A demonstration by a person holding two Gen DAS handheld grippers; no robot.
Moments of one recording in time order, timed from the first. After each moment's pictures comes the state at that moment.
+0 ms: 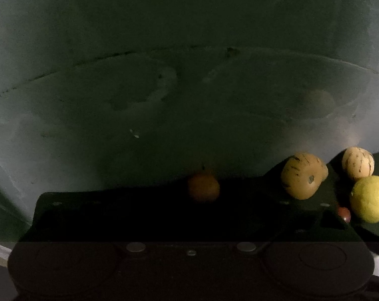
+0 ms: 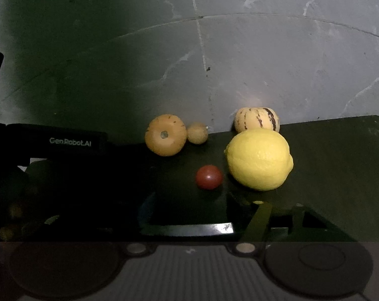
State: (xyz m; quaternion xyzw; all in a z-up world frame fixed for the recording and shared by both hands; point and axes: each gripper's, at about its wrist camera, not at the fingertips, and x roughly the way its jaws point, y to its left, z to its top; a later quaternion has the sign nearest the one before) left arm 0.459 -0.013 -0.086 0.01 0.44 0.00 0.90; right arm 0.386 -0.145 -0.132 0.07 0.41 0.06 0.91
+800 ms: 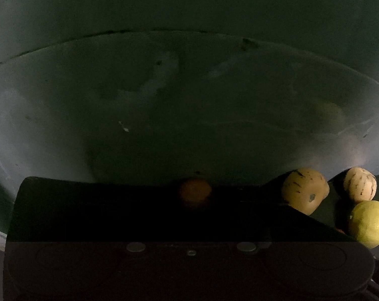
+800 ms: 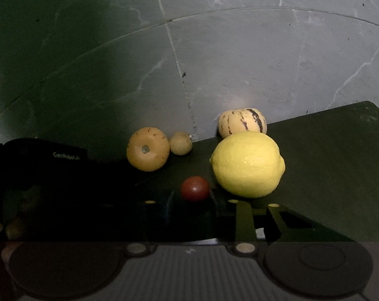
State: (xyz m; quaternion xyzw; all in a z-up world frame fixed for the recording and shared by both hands) left arm 0.466 -0.007 -0.096 -0.05 0.44 0.02 0.90; right arm 0.393 -0.157 -0.136 0.12 0.40 0.03 0.91
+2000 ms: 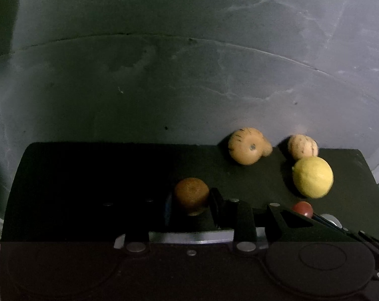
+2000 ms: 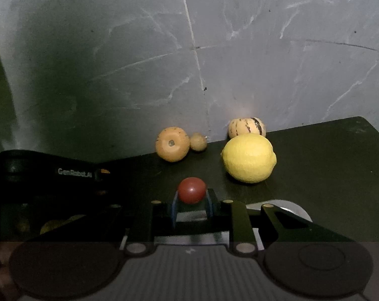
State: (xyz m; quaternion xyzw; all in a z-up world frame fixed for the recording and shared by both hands) left arm 0.385 -0.010 -0.068 -0.07 0.44 -0.04 0.90; right arm 0.335 -0.148 -0.114 0.09 0.36 0.05 0.93
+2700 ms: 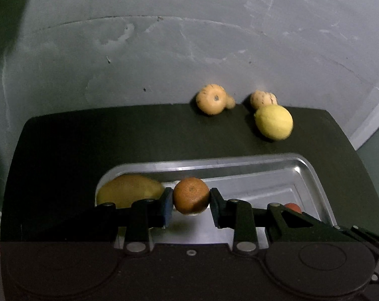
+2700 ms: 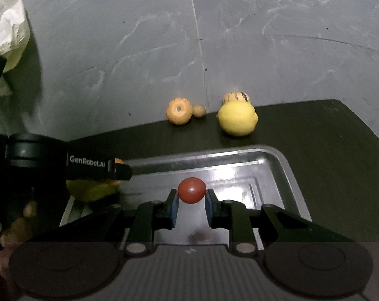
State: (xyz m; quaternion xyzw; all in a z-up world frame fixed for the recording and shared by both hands) left arm 0.309 -0.022 -0.068 -0.05 0.45 -0.10 0.89; right arm 0.241 -0.138 -0.104 0.08 0.37 0.04 0.92
